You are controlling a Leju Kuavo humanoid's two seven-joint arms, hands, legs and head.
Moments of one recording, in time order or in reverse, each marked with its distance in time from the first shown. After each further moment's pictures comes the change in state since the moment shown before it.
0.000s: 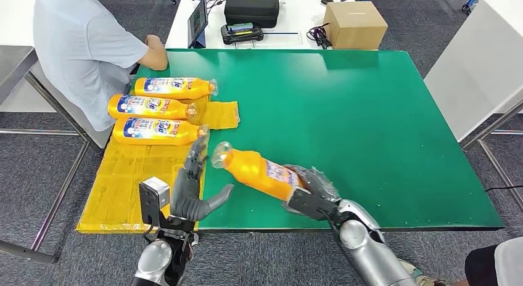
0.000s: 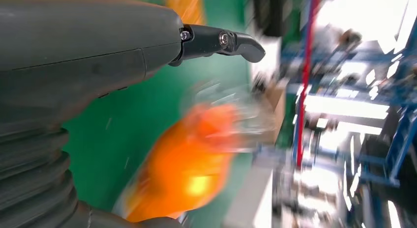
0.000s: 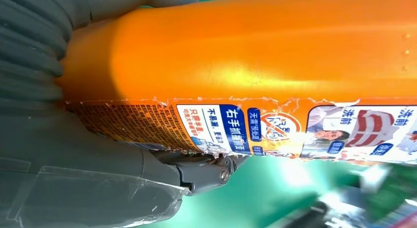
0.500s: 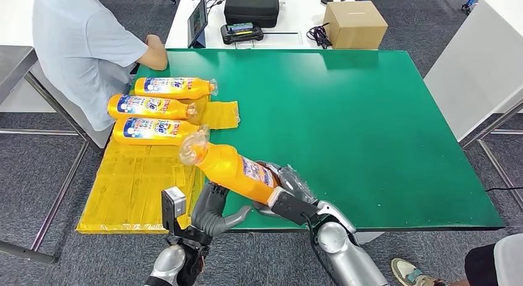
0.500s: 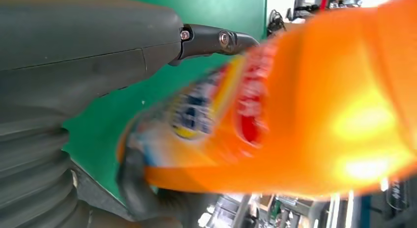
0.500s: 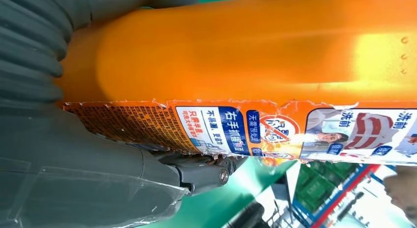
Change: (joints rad) left arm -0.037 -0.002 -0.043 0.192 0.087 -0.171 -0.097; right arm 0.029 0.133 0.005 -0.055 -0.051 0.039 -0.058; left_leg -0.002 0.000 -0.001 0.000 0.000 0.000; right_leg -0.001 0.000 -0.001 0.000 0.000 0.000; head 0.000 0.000
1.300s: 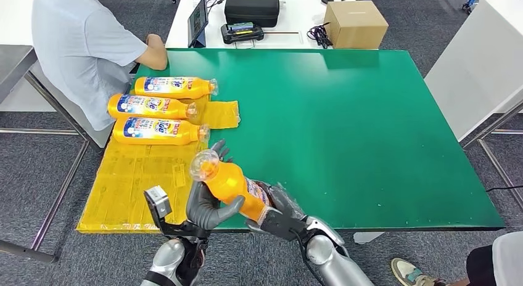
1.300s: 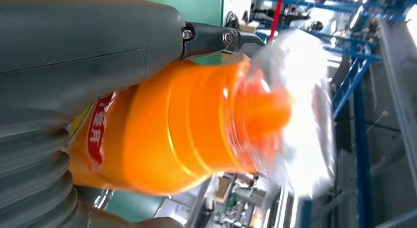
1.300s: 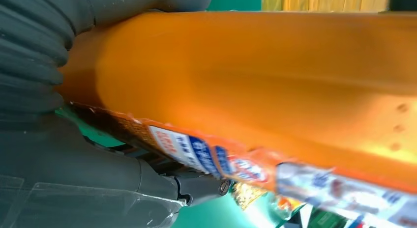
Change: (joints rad) left arm -0.026 0.000 -0.038 -0.032 0.055 -0.017 -0.067; right arm 0.005 0.025 0.071 0.167 0.058 -0.031 -0.081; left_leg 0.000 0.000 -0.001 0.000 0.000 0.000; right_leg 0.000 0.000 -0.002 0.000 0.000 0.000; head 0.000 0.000
